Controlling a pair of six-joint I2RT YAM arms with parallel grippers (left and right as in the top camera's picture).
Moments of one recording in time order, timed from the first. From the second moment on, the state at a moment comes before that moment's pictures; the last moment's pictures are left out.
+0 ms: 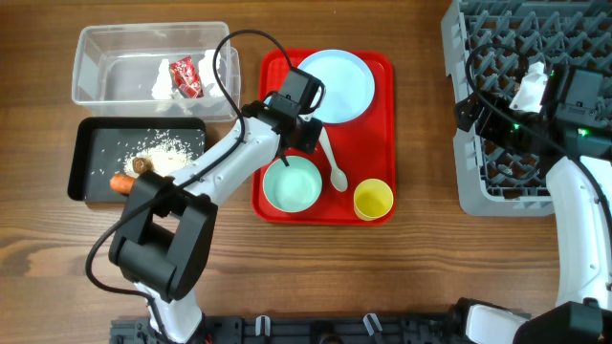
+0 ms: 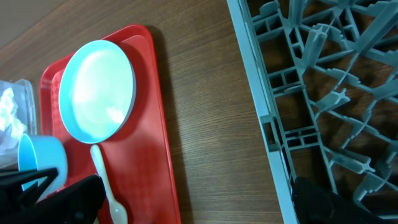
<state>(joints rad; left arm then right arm) -0.53 1.91 1.32 -0.52 -0.03 -0.10 -0.24 1.40 1.17 -0.76 -0.34 0.20</state>
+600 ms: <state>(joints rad) -0.56 1.90 1.35 -0.59 -0.02 -0.18 -0.24 1.40 1.17 -0.76 -0.34 0.20</state>
